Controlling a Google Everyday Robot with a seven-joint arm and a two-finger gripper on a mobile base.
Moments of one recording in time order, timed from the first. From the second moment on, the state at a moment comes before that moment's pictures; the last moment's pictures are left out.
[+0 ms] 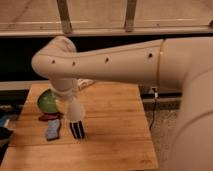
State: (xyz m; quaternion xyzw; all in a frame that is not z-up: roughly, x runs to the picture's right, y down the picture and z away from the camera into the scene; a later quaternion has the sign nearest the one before) arm -0.144 0.067 0.608 -0.29 0.02 0.20 0.93
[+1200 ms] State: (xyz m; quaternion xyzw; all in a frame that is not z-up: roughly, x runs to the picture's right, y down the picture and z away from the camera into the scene) arm -0.136 0.106 0.627 -0.32 0.01 0.23 0.92
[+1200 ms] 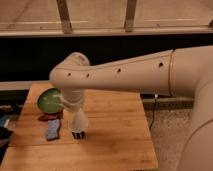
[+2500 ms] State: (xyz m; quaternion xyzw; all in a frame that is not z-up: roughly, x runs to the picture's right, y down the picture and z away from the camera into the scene) arm -0.136 0.107 0.627 -0.32 0.01 0.23 0.92
